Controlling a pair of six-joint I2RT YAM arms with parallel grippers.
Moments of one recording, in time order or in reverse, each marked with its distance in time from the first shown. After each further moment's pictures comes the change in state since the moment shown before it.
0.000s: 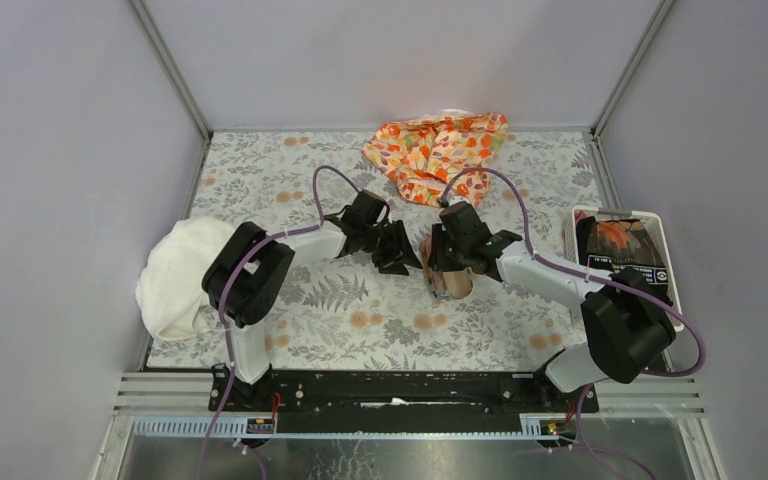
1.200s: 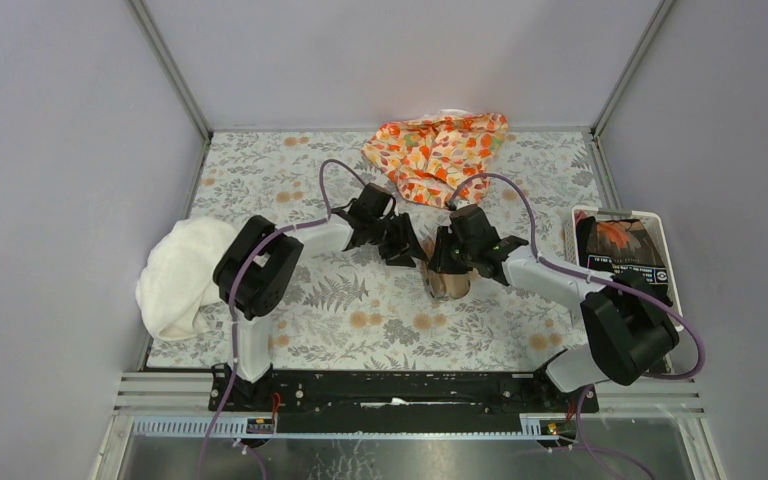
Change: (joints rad) left arm -0.006 0.069 0.093 0.007 -0.001 -0.006; right arm -0.048 -0.023 -0.085 0.099 -0.108 0.038
